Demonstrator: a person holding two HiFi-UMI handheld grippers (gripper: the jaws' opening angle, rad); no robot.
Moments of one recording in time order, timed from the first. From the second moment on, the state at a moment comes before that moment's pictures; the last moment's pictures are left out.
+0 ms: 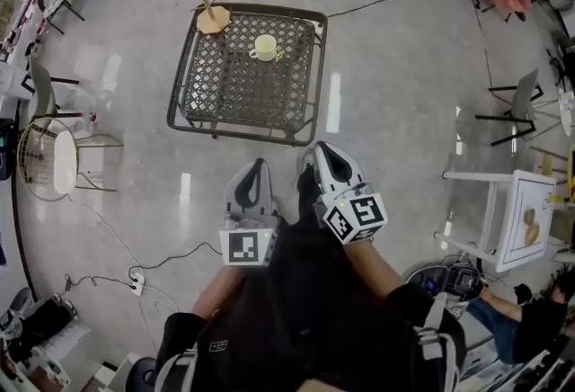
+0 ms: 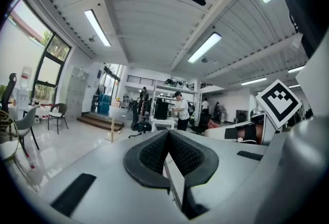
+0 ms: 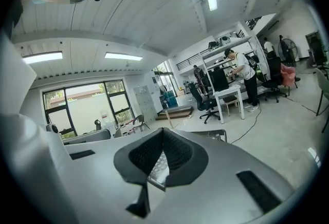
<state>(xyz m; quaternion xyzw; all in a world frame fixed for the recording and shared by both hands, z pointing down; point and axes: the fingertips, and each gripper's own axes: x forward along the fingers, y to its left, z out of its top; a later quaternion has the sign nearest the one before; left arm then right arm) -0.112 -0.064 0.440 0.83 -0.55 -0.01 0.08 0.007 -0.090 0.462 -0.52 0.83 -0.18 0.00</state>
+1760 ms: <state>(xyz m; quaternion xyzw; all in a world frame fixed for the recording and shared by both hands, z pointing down) -0.041 -0.404 0.729 0.76 -0.53 0.36 0.09 0.087 -0.353 0.494 -0.48 0.84 -0.23 -0.01</state>
